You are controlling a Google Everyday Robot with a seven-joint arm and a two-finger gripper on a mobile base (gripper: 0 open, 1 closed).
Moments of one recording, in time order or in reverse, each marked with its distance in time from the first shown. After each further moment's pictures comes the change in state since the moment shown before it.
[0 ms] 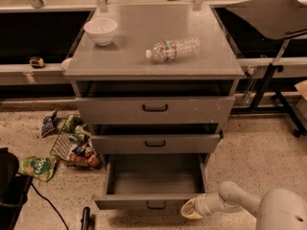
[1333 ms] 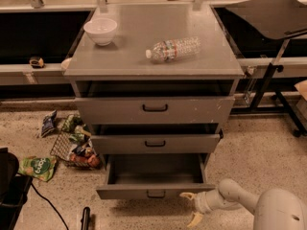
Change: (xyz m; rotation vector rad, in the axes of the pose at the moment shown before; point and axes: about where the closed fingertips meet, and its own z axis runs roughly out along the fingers) arm -0.002 -0.005 -0.001 -0.013 -0.020 -0.039
